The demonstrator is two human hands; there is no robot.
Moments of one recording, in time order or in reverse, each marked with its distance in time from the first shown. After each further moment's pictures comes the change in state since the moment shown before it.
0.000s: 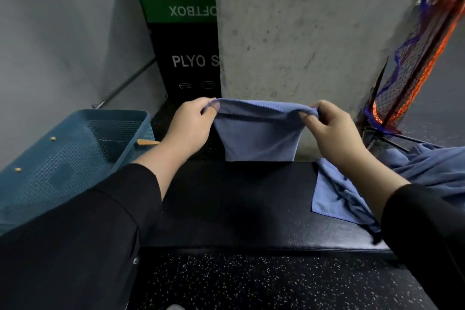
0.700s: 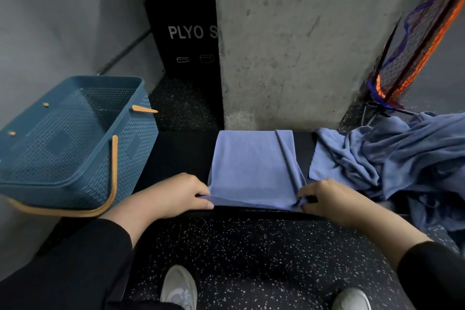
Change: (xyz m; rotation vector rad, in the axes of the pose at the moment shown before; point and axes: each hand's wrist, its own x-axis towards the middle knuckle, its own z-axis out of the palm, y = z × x) left_hand -0.133 -0.091 0.008 0.484 -0.959 -0.091; right_hand -0.127 0.095 0.001 -0.627 -0.888 0.118
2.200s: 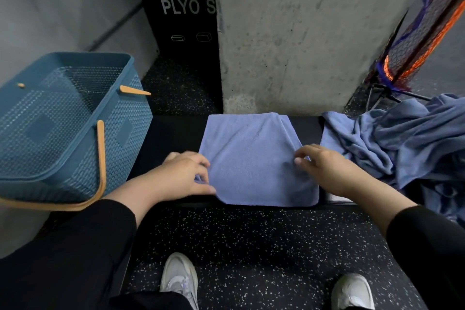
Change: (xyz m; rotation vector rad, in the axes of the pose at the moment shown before) left_hand 0.040 -0.035 0.019 0.115 0.105 0.040; right_hand 0.053 0.006 0.008 0.155 0.248 0.032
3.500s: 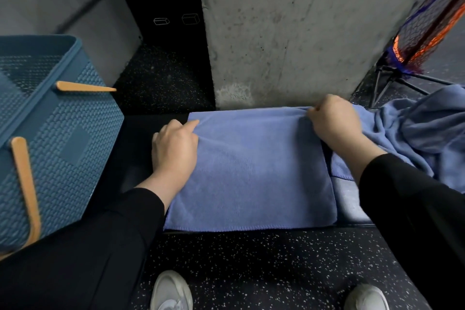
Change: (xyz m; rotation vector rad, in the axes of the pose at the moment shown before) left_hand 0.118 -0.020 0.034 -0.076 0.671 -0.351; right_hand 0.149 0.047 0.006 -0.167 0.402 0.364
